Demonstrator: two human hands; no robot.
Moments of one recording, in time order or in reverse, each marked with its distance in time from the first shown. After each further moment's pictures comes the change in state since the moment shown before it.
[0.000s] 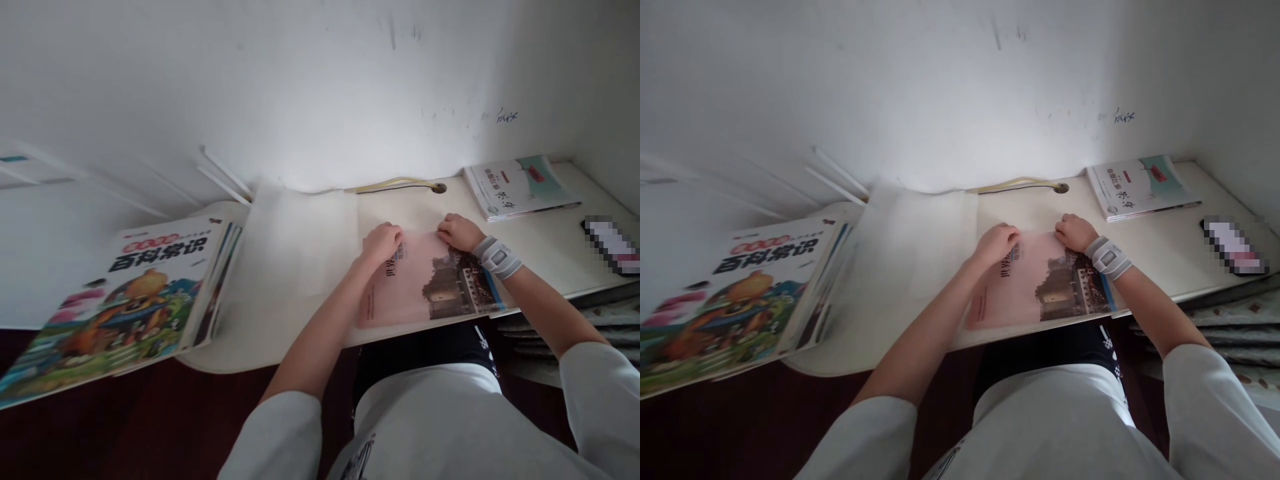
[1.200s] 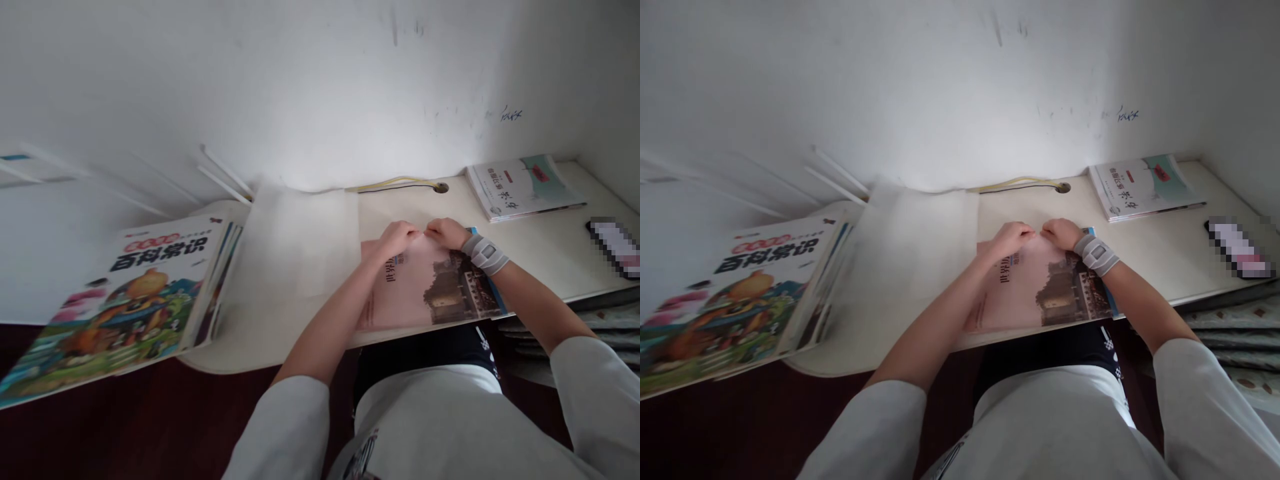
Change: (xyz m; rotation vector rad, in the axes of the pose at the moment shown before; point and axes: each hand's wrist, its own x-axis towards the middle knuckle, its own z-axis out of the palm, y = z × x) left_hand 0.023 0.015 0.014 0.208 -0.243 0.247; right_hand 0.030 -0.010 0.011 0.206 -0.023 -0.065
